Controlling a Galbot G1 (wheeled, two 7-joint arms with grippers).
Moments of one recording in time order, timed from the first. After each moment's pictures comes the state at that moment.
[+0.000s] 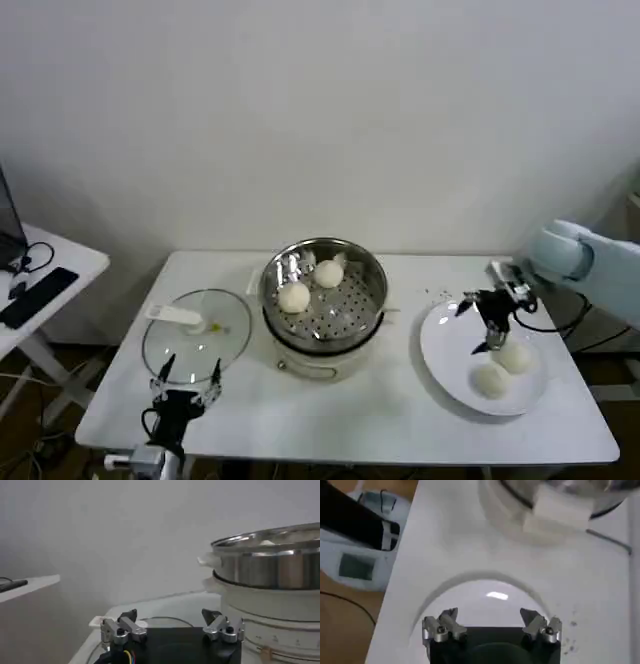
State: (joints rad) left arm 1.65 -1.44 -0.63 -1.97 0.02 -0.02 0.02; right arm 0.37 0.48 -1.27 1.42 0.27 -0.12 -1.08
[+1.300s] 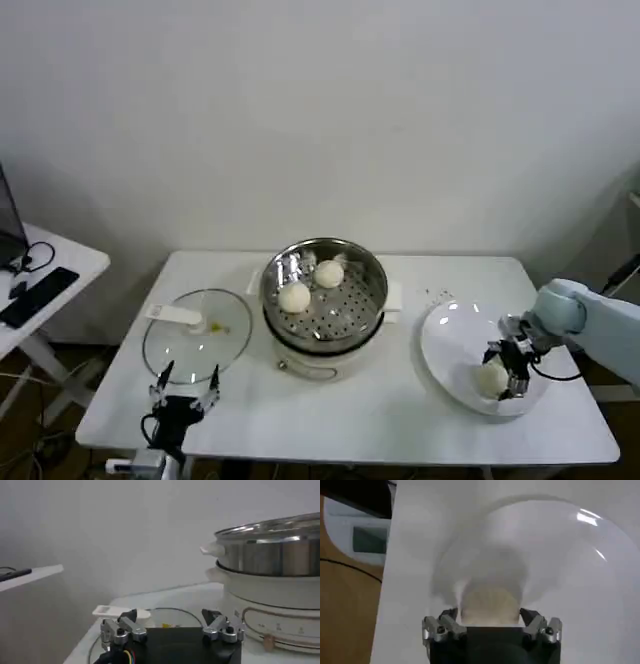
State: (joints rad) left arm 1.65 -1.45 -0.63 -1.94 0.02 -0.02 0.01; right arm 0.06 0.53 -1.10 1.24 0.13 -0.10 -1.07
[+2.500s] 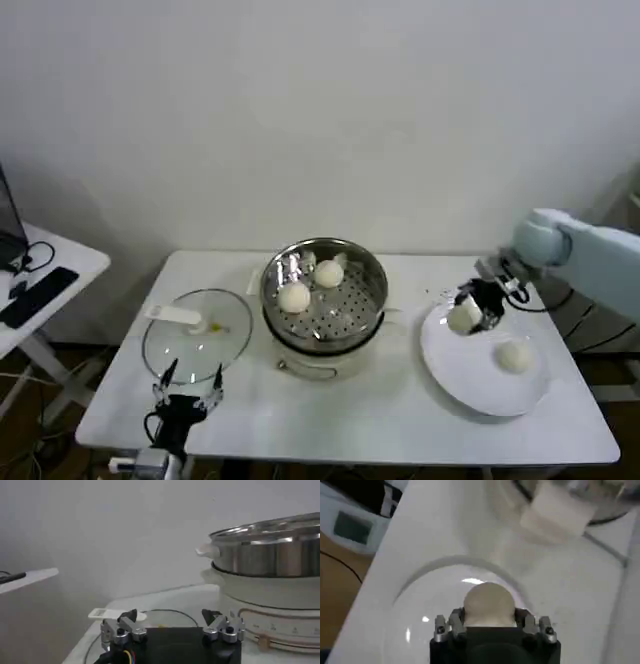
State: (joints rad) left arm 1.65 -1.44 -0.61 -1.94 0.03 -0.02 0.01; right arm 0.59 0.63 -1.36 1.39 0.19 0.02 -1.14
